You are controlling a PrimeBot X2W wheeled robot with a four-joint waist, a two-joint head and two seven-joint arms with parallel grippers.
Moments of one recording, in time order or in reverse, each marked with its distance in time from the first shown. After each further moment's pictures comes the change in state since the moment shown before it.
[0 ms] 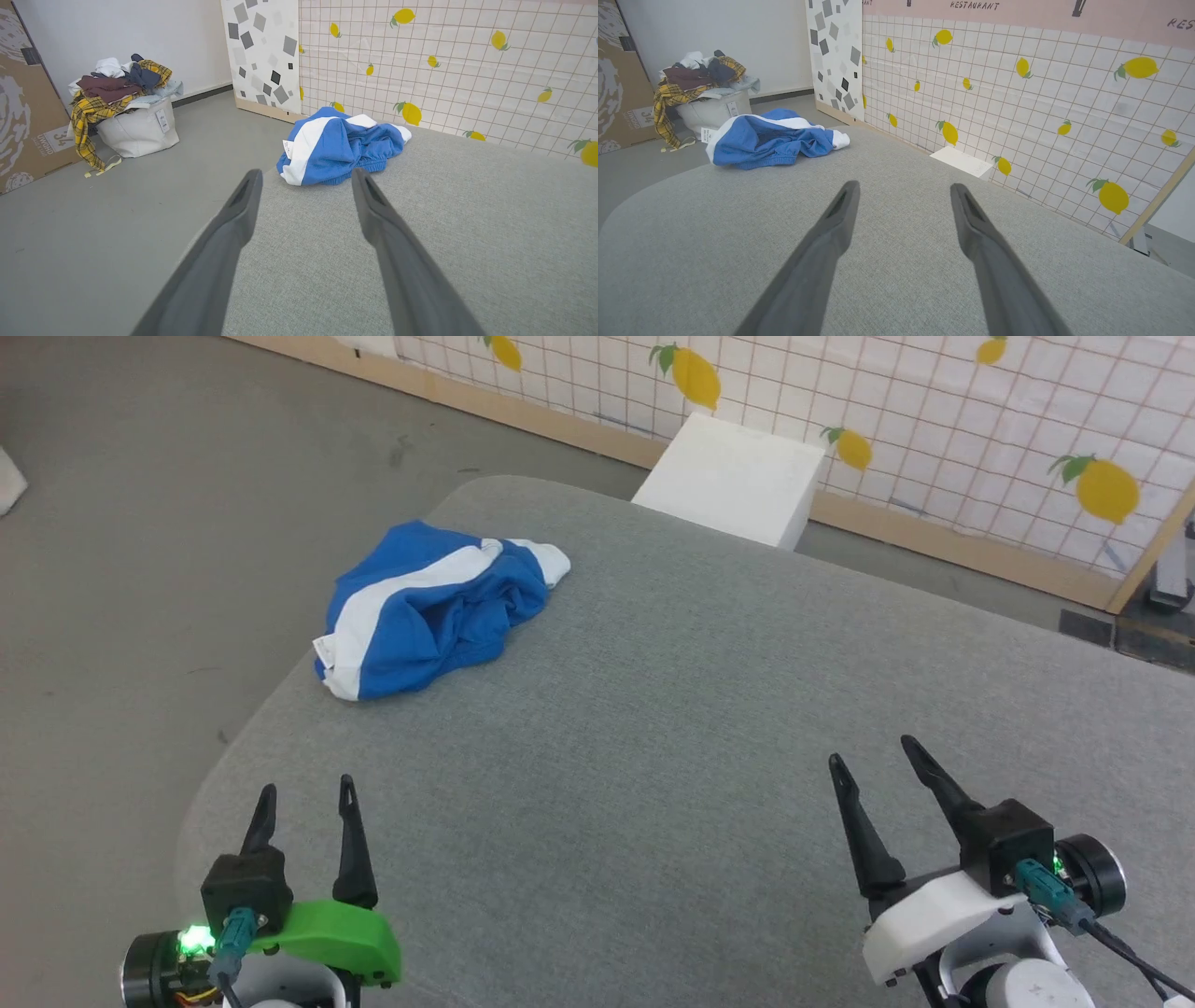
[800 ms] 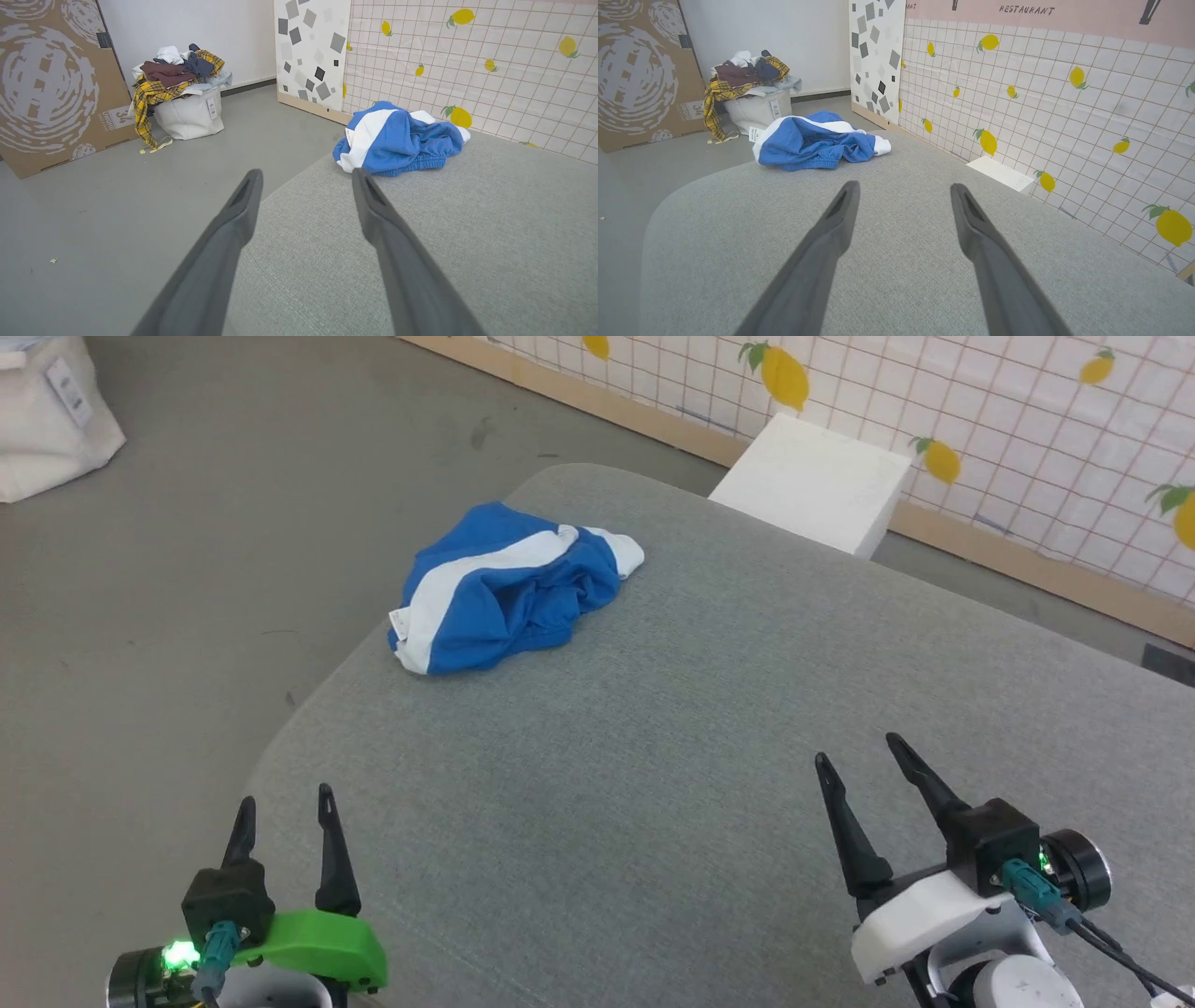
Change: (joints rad) left arm 0.006 0.026 -0.007 0.030 -0.053 0.040 -0.044; right arm -0.014 0.000 0.023 0.021 0.000 0.000 -0.021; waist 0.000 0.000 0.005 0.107
